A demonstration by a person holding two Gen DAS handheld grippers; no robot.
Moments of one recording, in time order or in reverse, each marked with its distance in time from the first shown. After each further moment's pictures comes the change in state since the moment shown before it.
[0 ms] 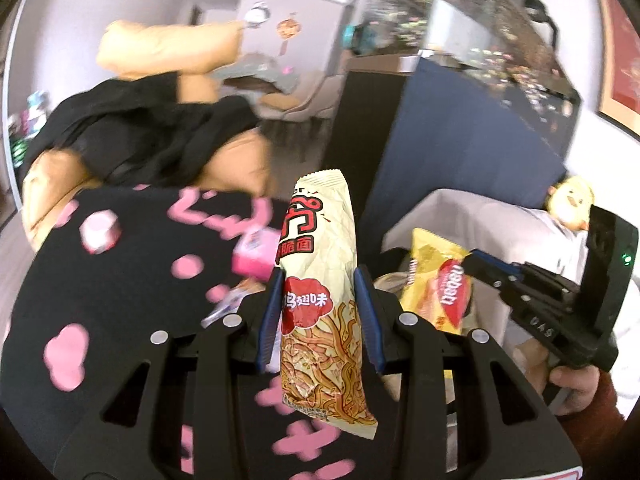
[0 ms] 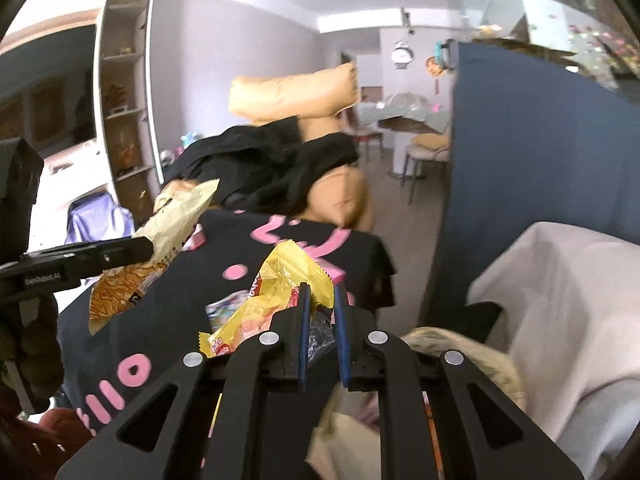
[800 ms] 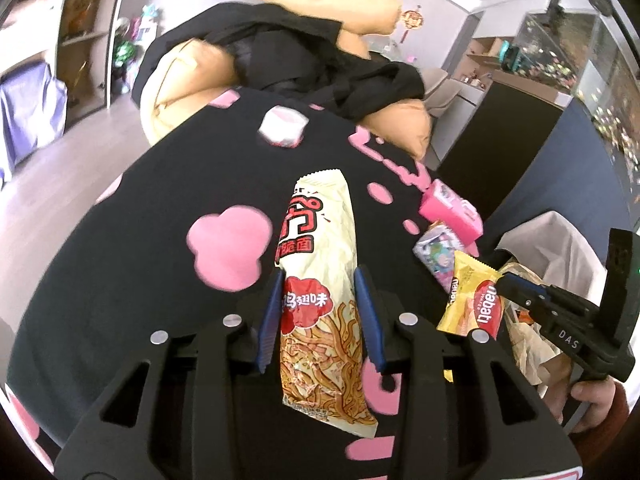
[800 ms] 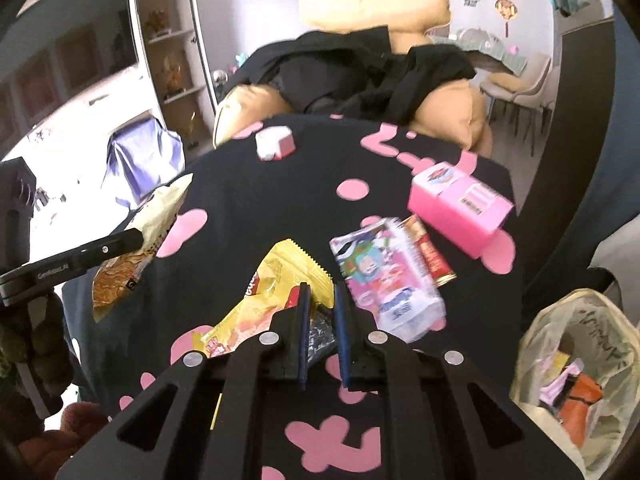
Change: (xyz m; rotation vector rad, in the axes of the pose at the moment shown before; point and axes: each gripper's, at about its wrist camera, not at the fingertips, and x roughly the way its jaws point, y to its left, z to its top) left arm -0.058 0.186 -0.102 -0.326 0.074 0.277; right arm 0.116 0.149 -0.040 -0.074 0.290 0.207
